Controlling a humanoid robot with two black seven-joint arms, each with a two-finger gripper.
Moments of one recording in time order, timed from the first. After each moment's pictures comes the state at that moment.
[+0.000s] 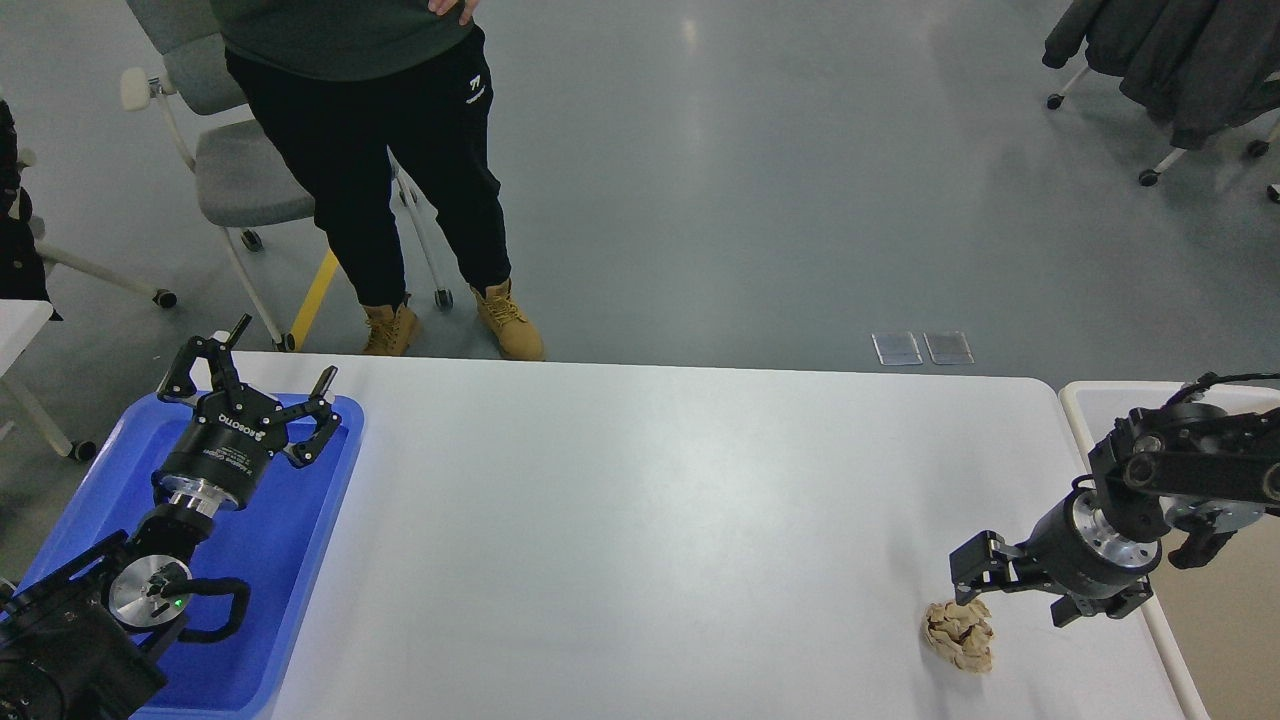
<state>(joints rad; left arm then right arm) -0.51 0.40 -0.77 -0.44 -0.04 -0.79 -0.51 1.36 -0.65 -0.72 1.21 -0.49 0.45 -0.19</state>
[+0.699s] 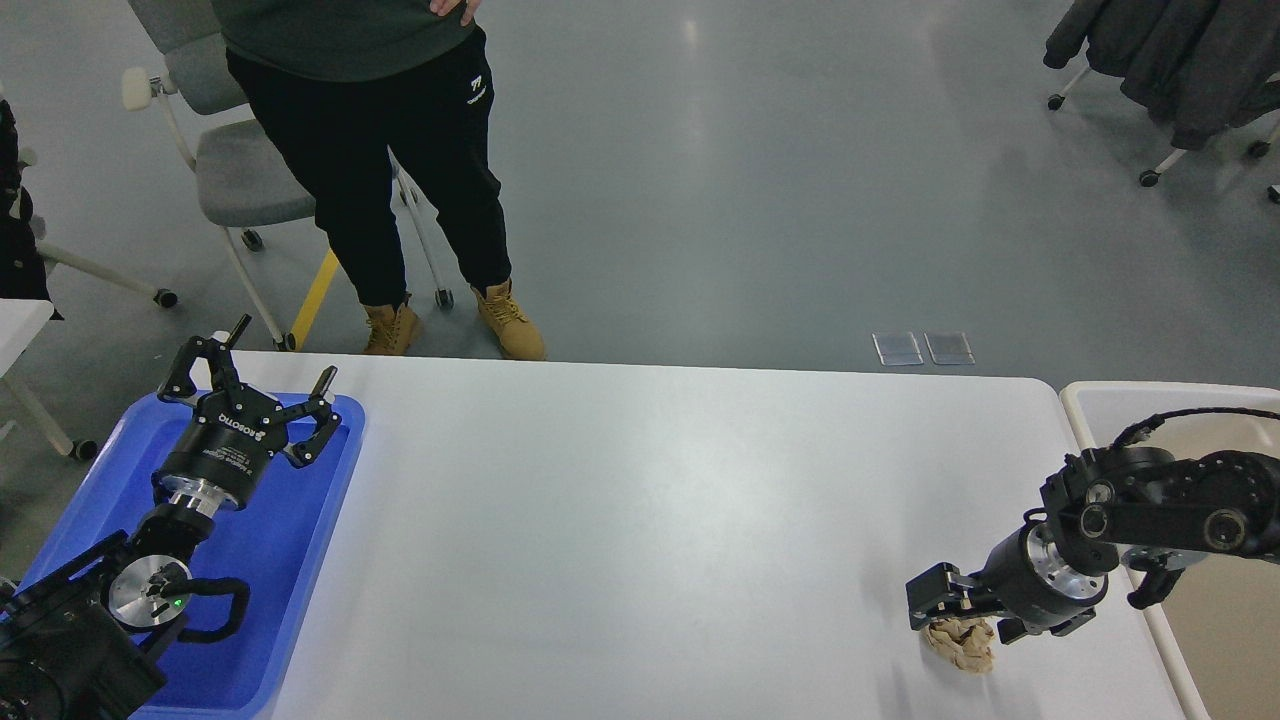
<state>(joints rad) -0.51 0.40 -0.78 -0.44 -0.04 -0.79 -0.51 1.27 -0.57 -0.69 1.18 -0.60 0.38 -0.08</state>
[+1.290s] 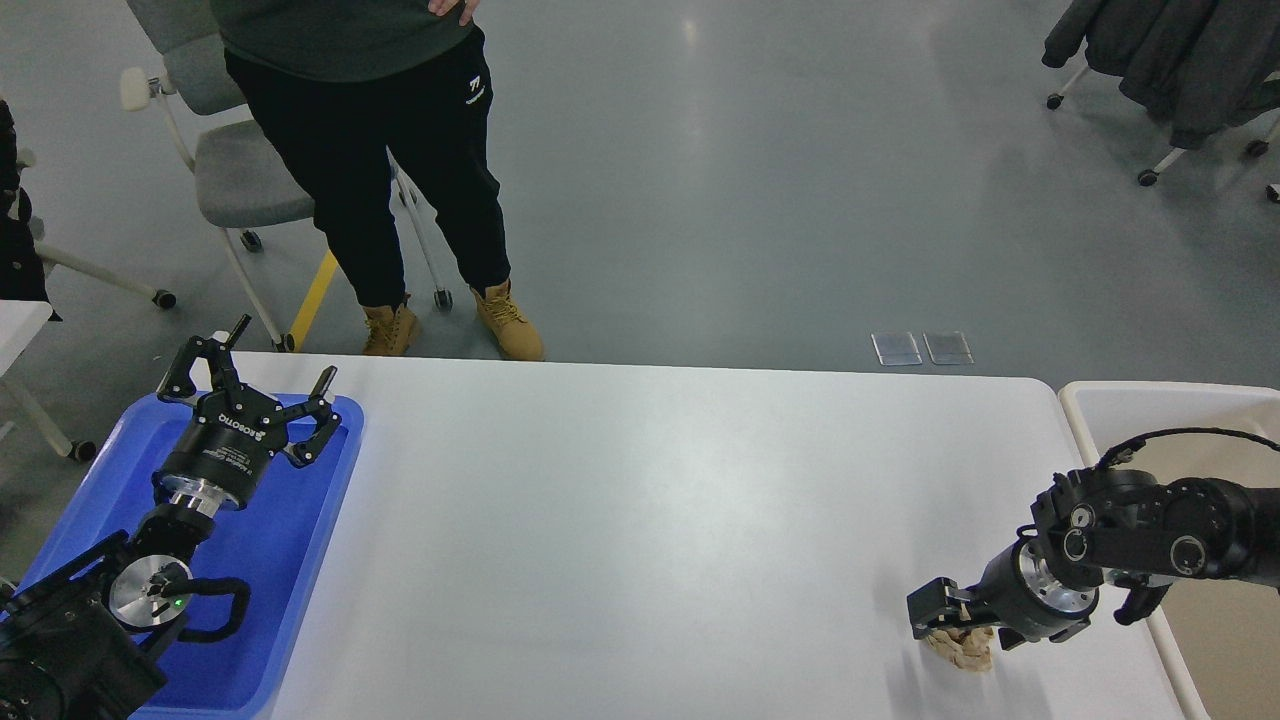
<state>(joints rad) -0.51 0.40 -0.78 -0.44 -0.04 -0.79 -0.51 1.17 -0.50 -0.68 1.04 -0.65 0.36 -0.05</state>
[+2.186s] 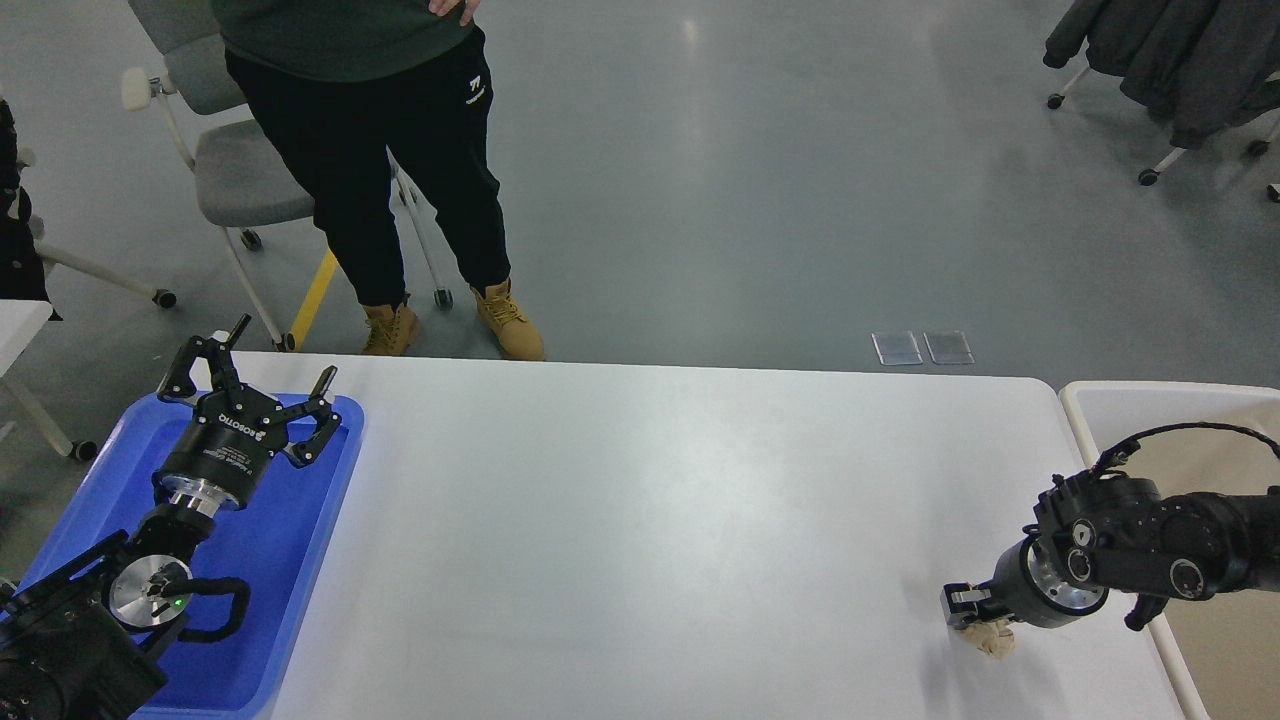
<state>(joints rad) -0.51 0.40 -0.78 -0.44 -0.04 -0.79 -0.51 1.19 -0.50 -0.71 1.04 -0.81 0.29 -0.05</state>
